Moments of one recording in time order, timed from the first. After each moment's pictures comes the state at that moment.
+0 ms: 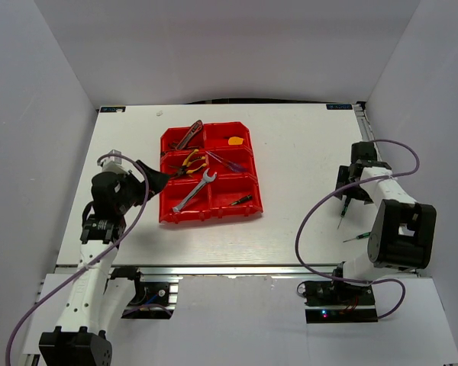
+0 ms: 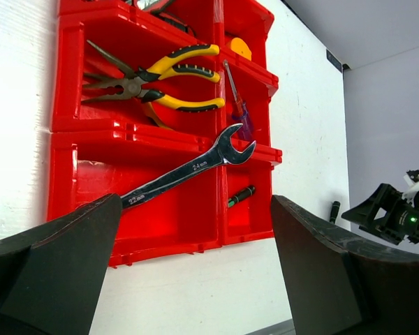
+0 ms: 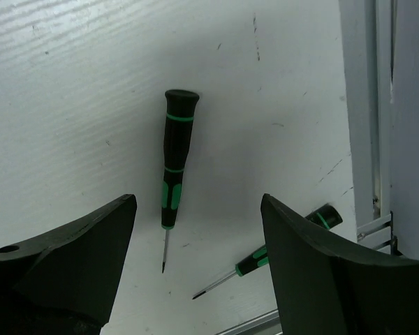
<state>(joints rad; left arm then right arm) -0.02 0.72 0.64 -0.29 0.28 -0.68 -0.11 1.52 0.97 -0.62 0.26 0.07</state>
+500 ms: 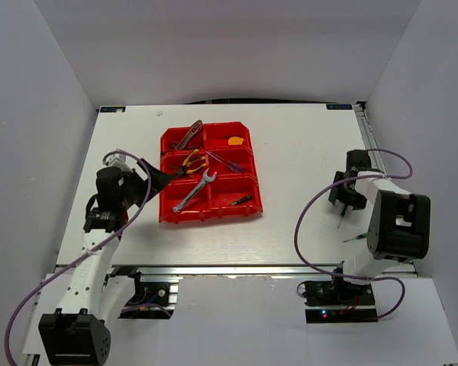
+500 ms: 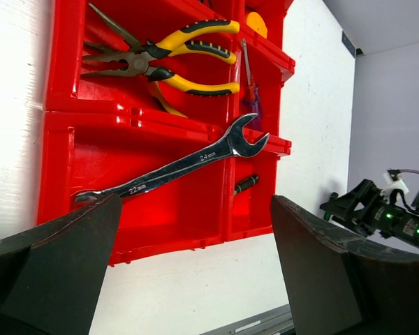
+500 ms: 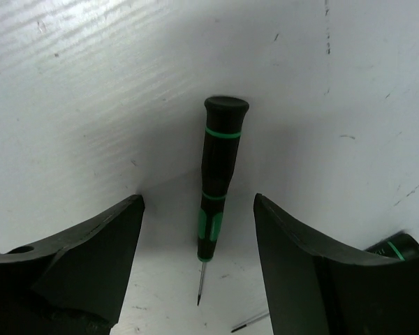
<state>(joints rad) -0.02 0.84 0.65 -0.29 0.31 -0.72 -0.11 1.58 0.88 -0.50 0.19 0.16</state>
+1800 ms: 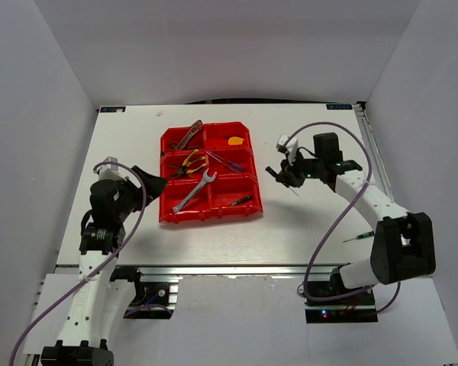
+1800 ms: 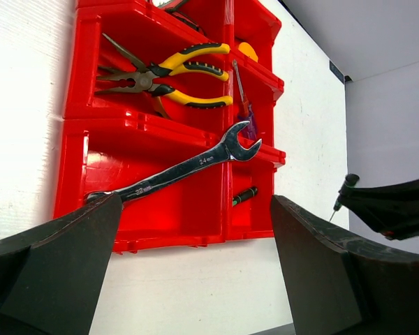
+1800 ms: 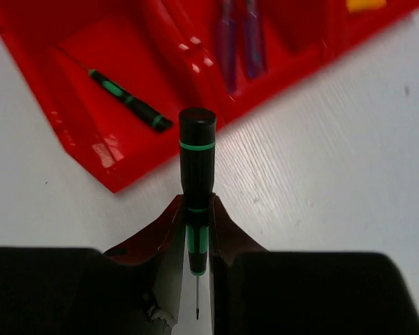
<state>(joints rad) -0.02 0.64 0.61 -0.34 0.24 -0.71 0.24 1.42 0.96 -0.33 -0.68 -0.57</state>
